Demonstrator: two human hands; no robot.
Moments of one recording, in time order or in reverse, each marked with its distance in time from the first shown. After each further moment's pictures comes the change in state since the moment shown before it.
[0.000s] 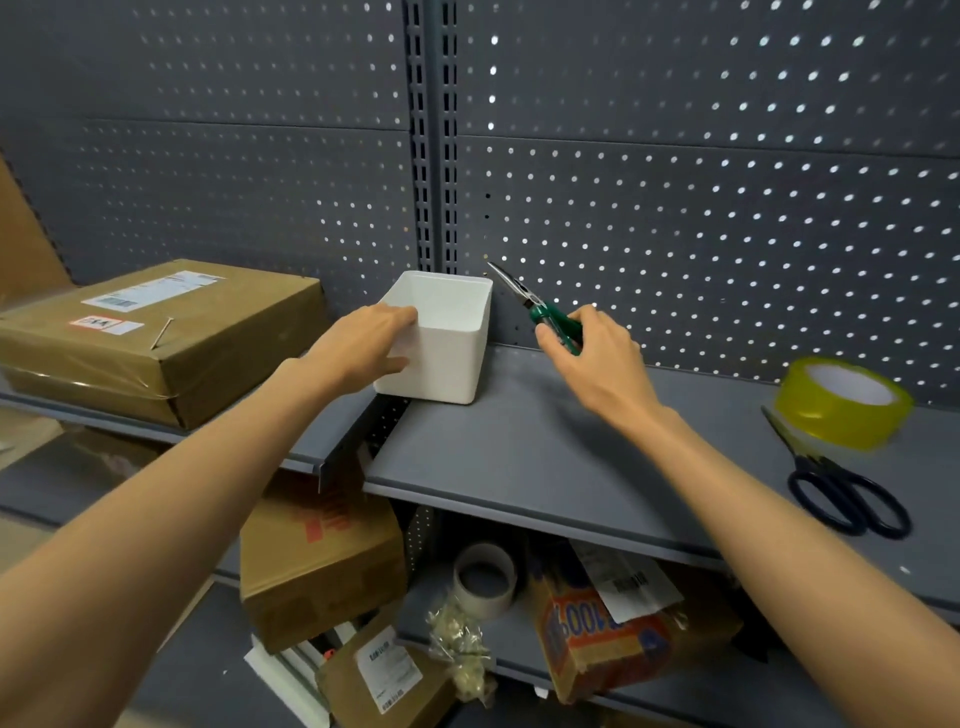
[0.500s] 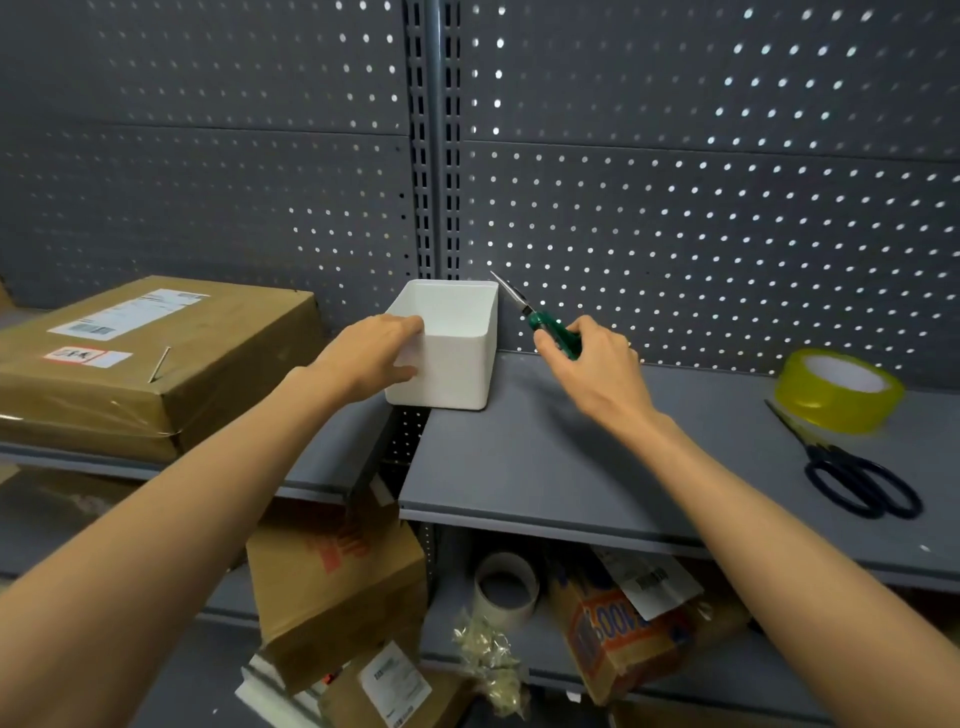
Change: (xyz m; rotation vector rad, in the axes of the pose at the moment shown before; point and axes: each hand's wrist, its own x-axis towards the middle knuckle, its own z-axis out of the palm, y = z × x) left_hand 0.015 -0.029 0.007 -0.060 -0.045 0.081; right_hand 0.003 -0.028 0.021 -0.024 0.055 0.143
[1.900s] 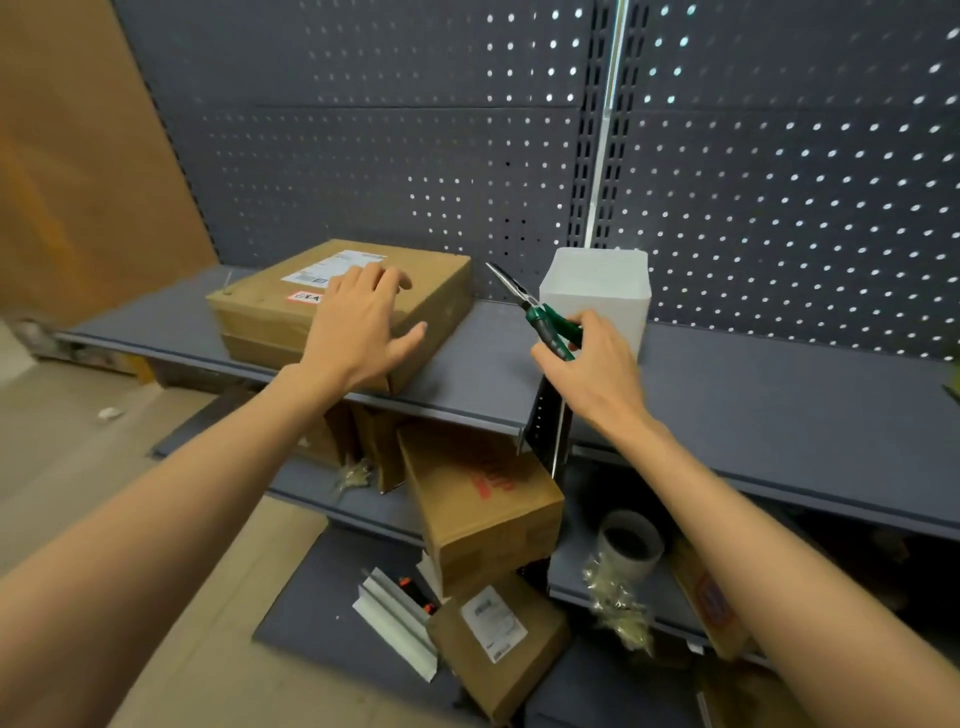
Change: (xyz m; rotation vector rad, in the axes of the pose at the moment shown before) left_hand -0.140 -0.109 -0.038 0.111 0.346 -0.178; right_hand -0.074 -0.127 0.074 0.170 -0.122 -0.082
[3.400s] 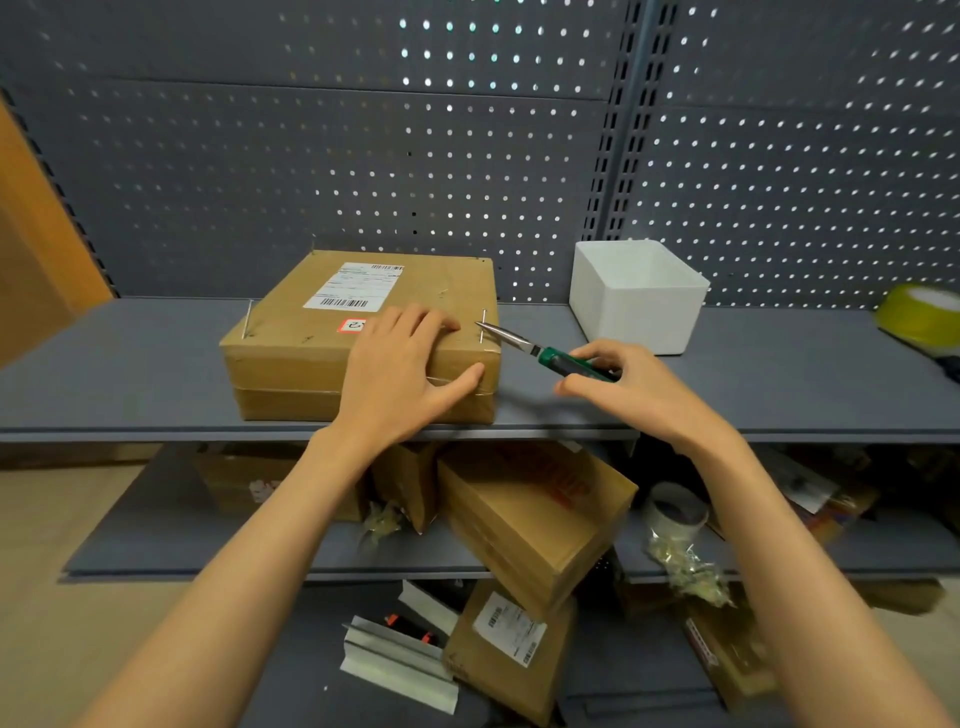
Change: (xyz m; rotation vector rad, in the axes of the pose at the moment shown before) left_hand -0.009 -0.100 0.046 -0.376 0.114 0.246; right_hand -0.022 -0.096 0.061 0.079 -0.141 0.269
